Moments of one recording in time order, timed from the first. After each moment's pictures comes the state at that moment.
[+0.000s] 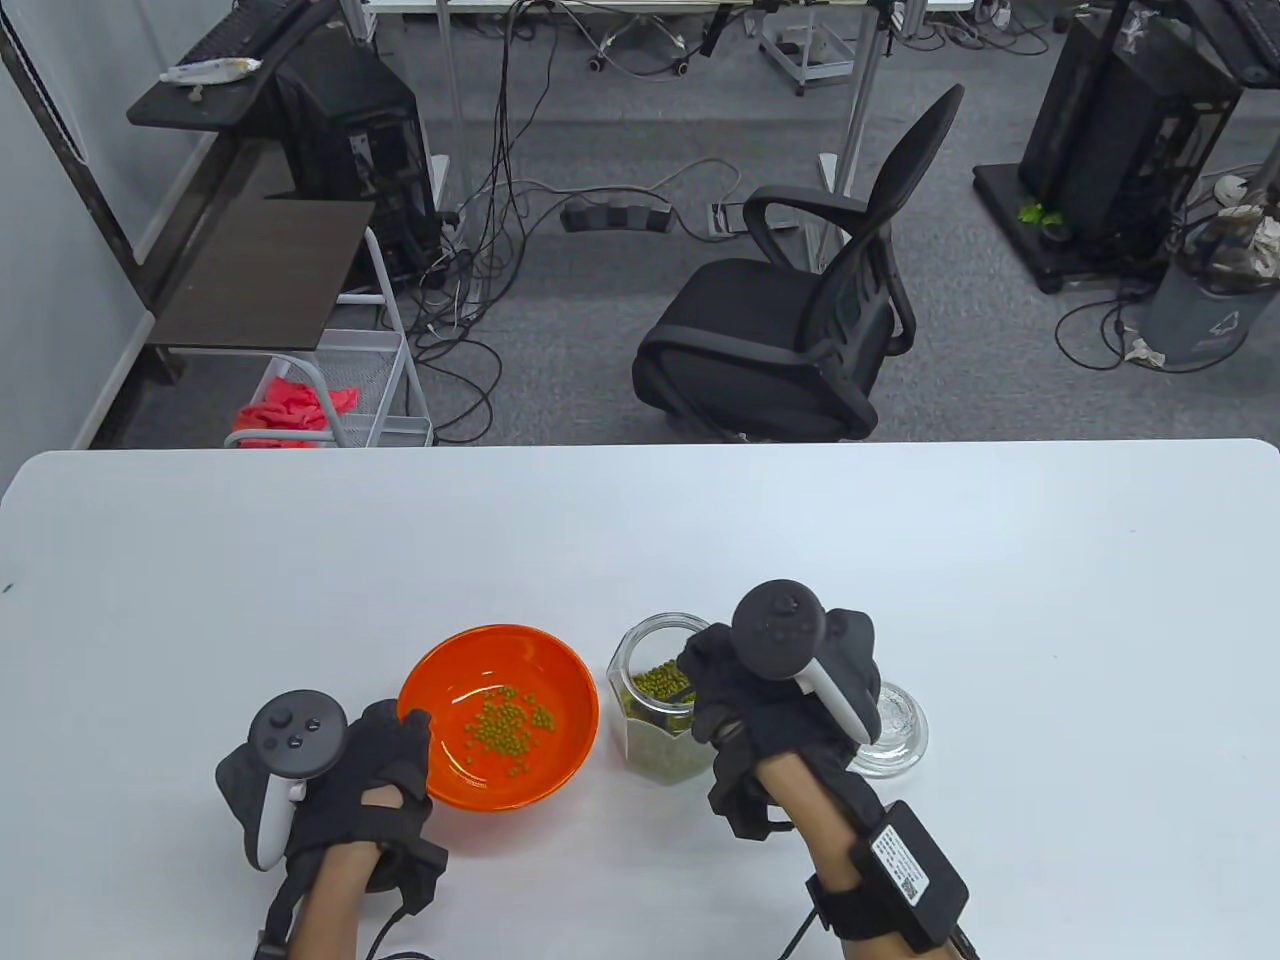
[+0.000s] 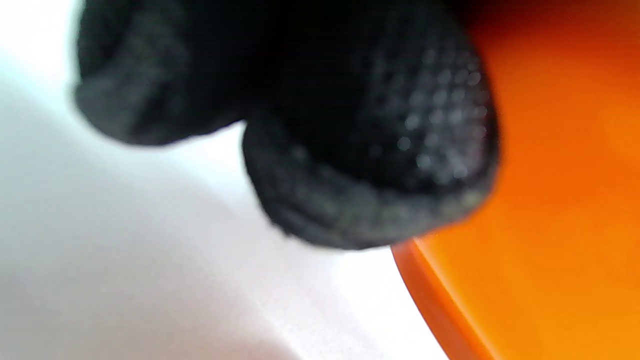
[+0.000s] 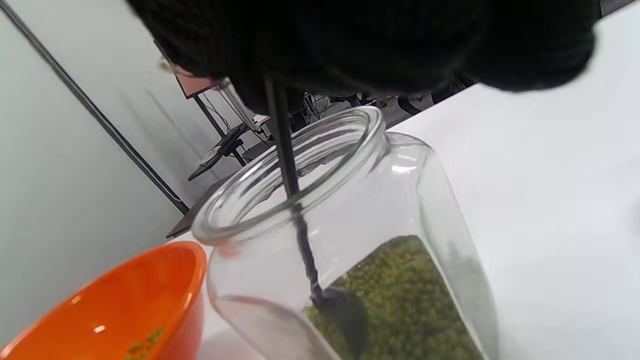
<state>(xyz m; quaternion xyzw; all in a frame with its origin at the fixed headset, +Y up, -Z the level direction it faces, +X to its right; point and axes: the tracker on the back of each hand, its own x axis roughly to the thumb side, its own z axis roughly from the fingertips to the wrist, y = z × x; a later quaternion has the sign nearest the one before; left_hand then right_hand) -0.285 -0.720 -0.302 -0.03 0.13 0.38 0.91 0.100 -0.624 -0.341 0.01 0.04 0.95 0.31</state>
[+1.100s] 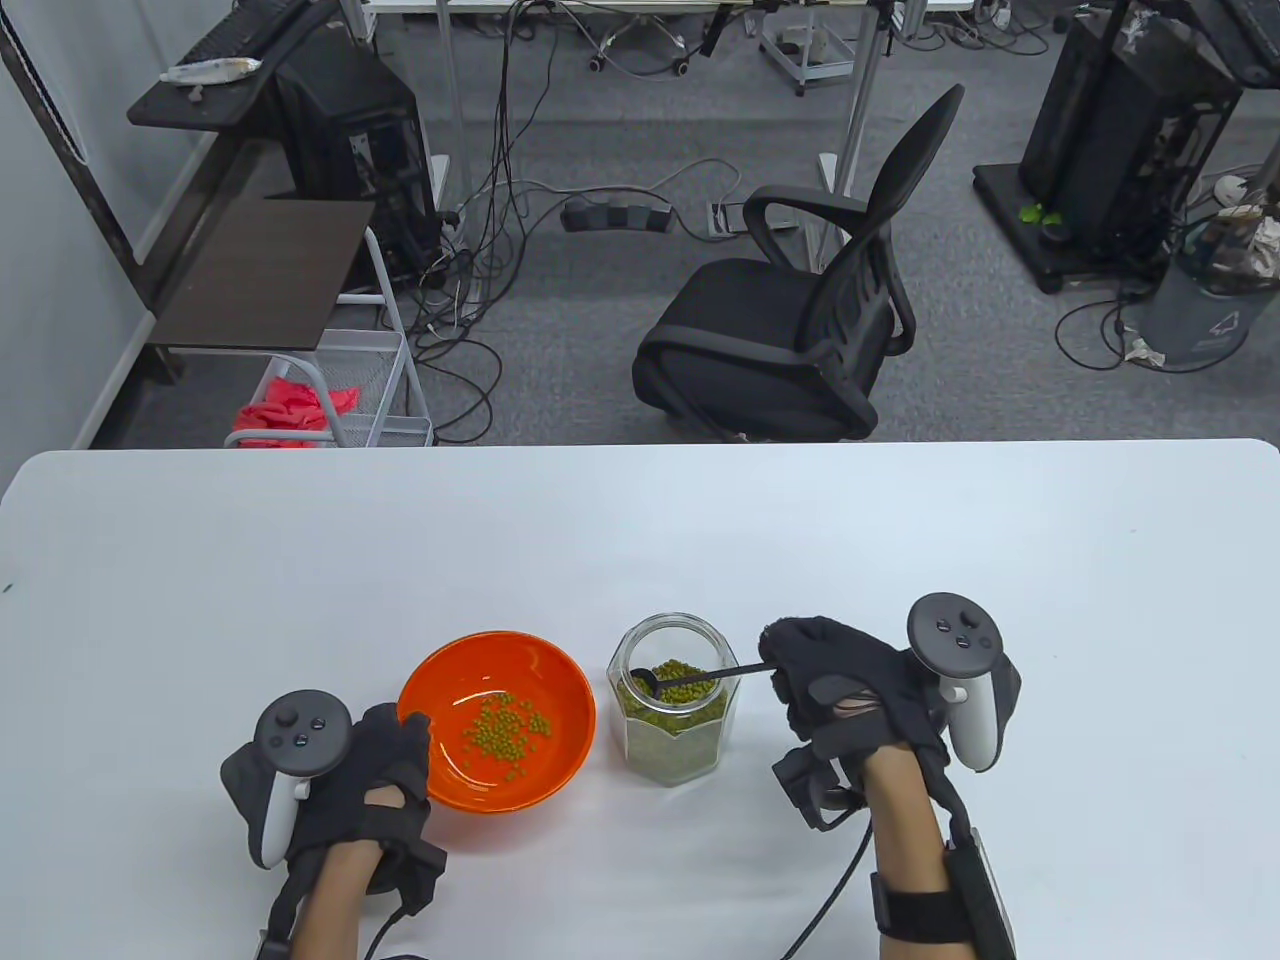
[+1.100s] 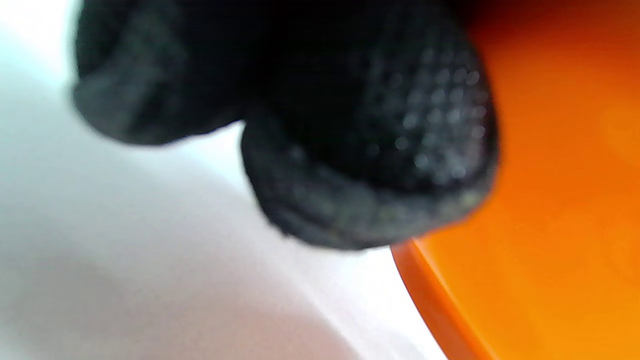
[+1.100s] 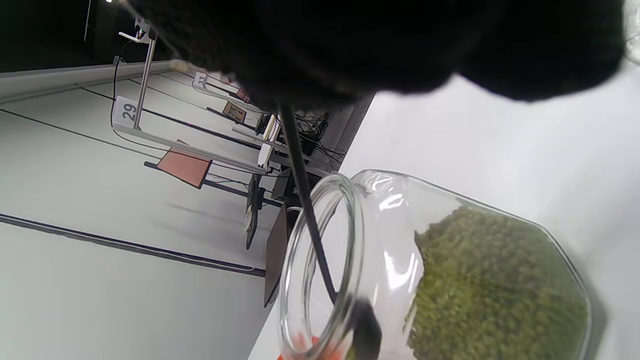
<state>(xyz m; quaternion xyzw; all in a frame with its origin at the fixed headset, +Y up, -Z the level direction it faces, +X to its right) -0.285 -0.722 -0.303 -0.04 0.14 0.37 0.92 0.184 -0.655 -0.342 -0.06 0.06 0.81 0.58</state>
